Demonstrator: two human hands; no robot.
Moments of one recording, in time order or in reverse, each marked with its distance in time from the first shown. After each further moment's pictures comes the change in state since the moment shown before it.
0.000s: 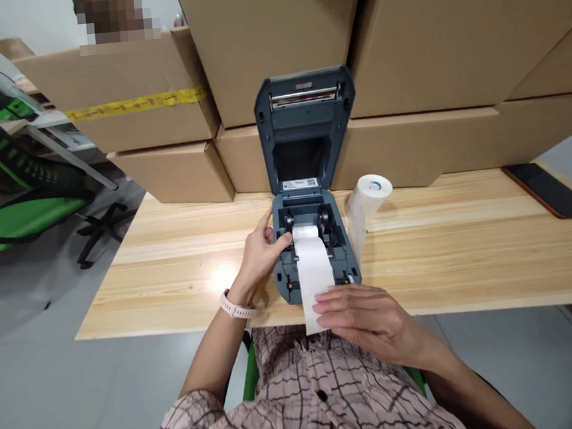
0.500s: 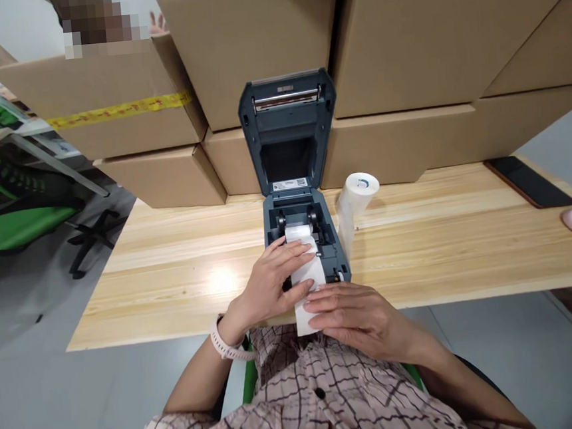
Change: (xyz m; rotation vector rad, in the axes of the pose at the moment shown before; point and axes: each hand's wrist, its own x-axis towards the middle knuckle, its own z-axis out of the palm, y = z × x) left_hand -0.047 0.027 0.004 0.301 -0.288 0.735; right_hand -0.008 0.002 0.003 -0.025 -0.004 0.002
